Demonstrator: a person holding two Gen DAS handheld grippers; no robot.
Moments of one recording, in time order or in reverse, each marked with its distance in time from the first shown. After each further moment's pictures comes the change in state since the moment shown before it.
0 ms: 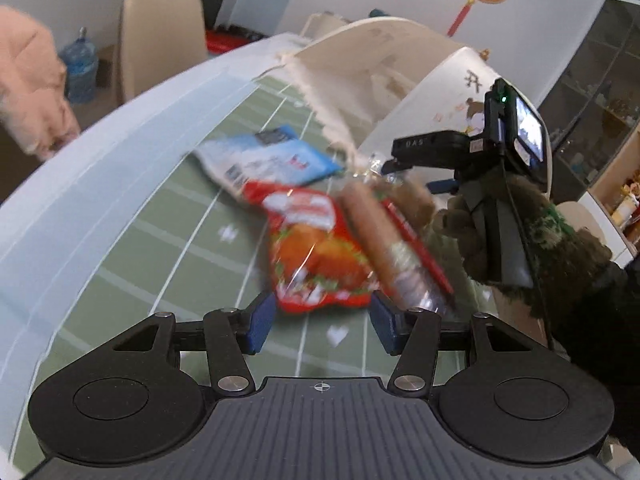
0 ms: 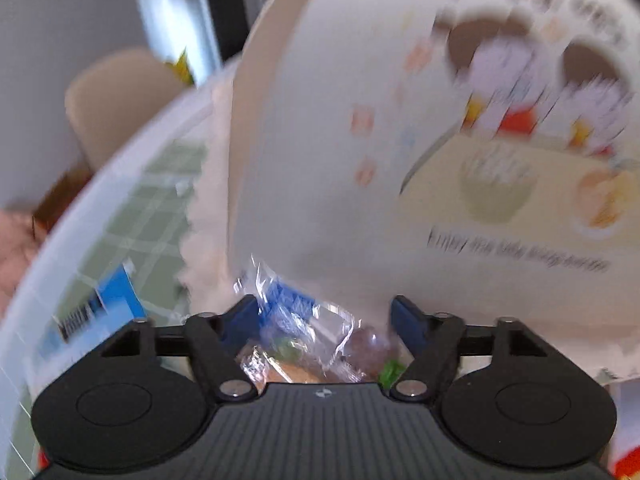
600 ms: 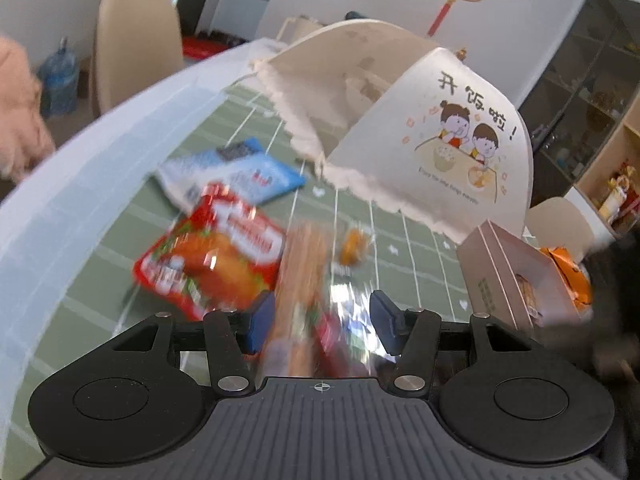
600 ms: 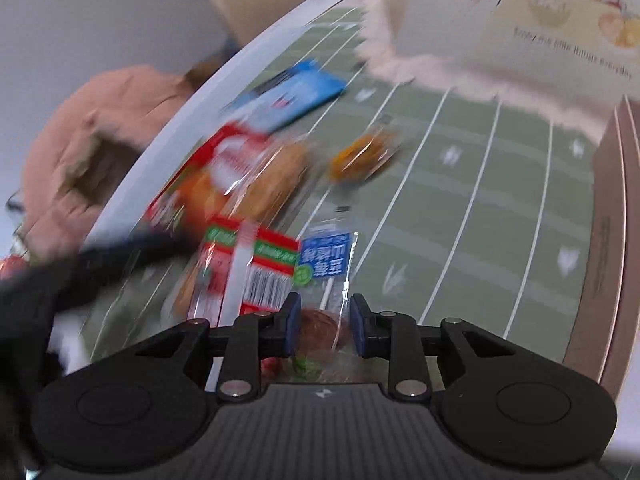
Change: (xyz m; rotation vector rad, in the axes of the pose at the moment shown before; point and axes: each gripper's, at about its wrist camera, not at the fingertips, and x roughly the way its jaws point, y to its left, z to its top) left arm 0.007 -0.032 0.017 0.084 -0.024 -0.026; right arm -0.124 0.013 -0.139 -0.148 0.248 0.372
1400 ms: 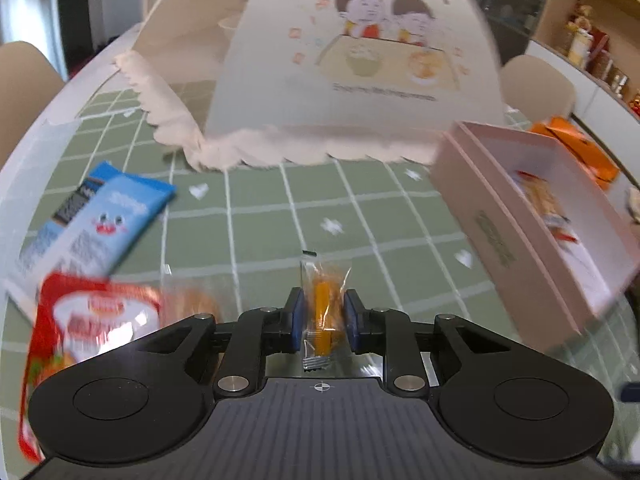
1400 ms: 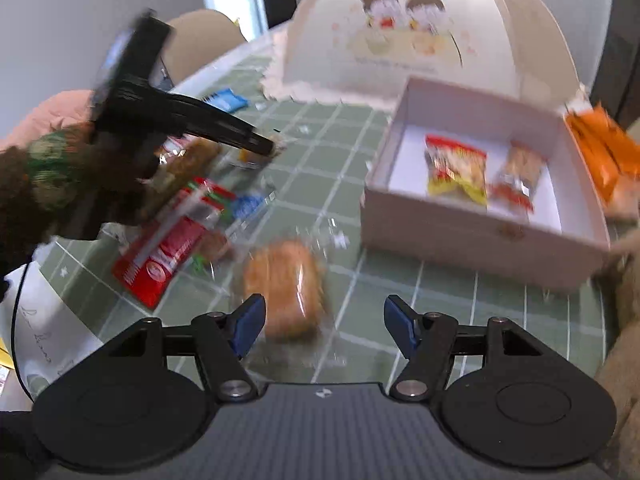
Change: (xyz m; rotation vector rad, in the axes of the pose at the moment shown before) left arm 0.099 -0.076 0.014 0.385 0.228 -0.045; right arm -0.118 -0.013 -0.132 0.052 -0.196 -0.299
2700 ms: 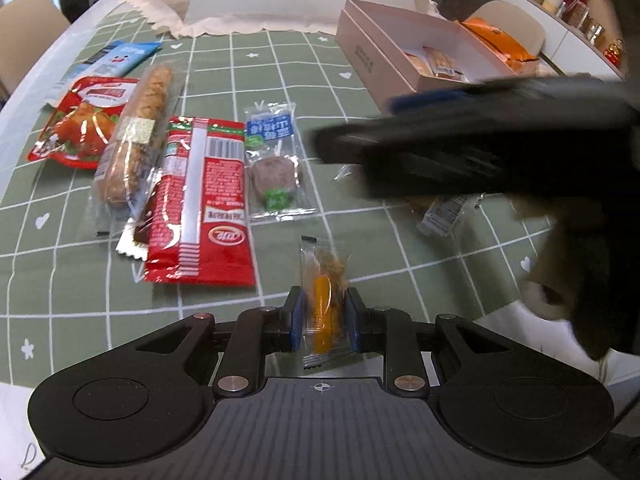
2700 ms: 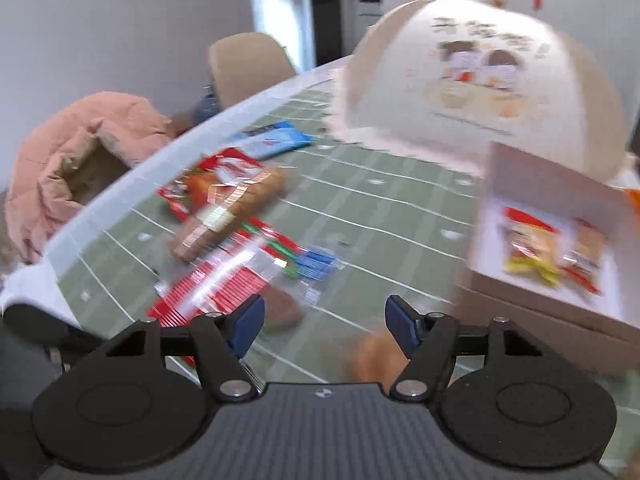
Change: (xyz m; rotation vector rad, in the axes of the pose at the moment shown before) left arm -0.104 -0.082 -0.140 -0.026 0.159 0.001; right arm 0.028 0.062 0.028 -0.138 -0.124 0.085
